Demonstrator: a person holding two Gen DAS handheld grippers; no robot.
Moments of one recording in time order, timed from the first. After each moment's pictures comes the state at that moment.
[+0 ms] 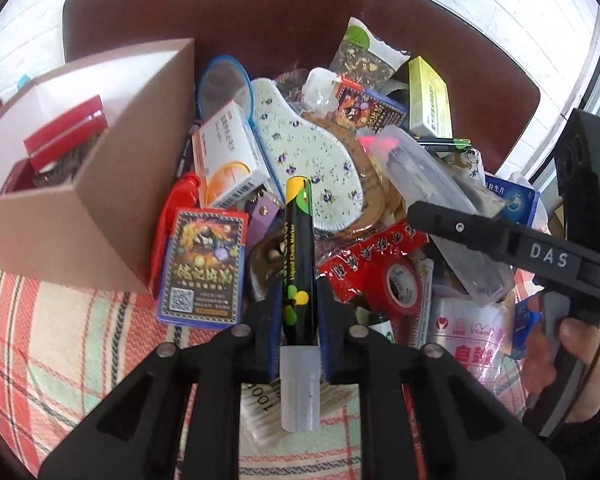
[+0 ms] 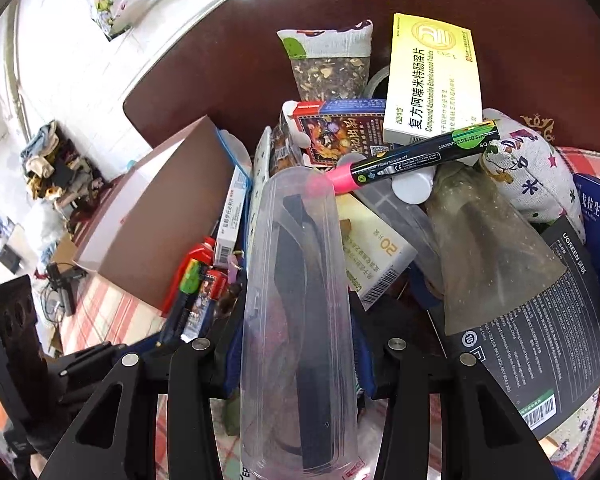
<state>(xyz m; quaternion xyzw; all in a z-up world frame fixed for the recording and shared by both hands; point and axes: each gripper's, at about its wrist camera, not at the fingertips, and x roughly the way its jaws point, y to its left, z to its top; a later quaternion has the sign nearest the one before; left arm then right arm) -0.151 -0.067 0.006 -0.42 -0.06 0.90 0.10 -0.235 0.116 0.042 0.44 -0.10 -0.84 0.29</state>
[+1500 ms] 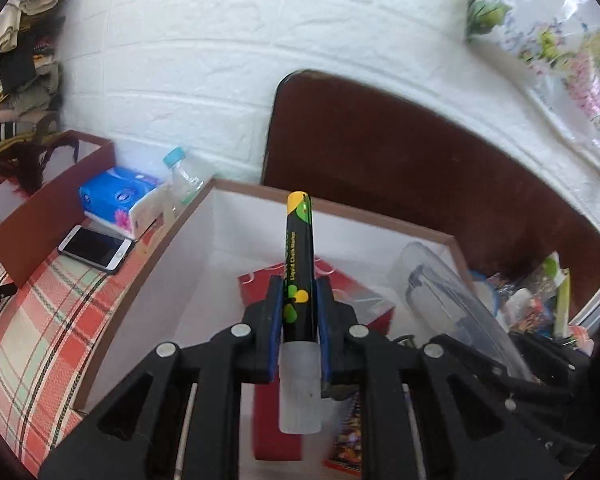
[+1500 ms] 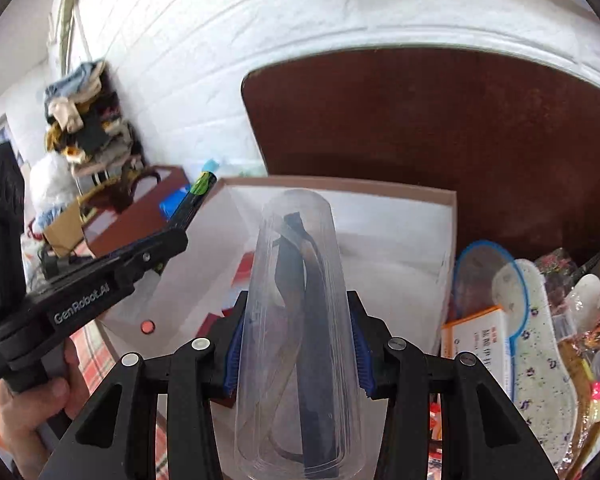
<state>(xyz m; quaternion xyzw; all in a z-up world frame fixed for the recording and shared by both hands) -0.238 -0.338 0.082 -0.31 -0.13 0.94 -0.05 -0.274 -0.183 0.107 0.37 0.02 -0.86 0.35</state>
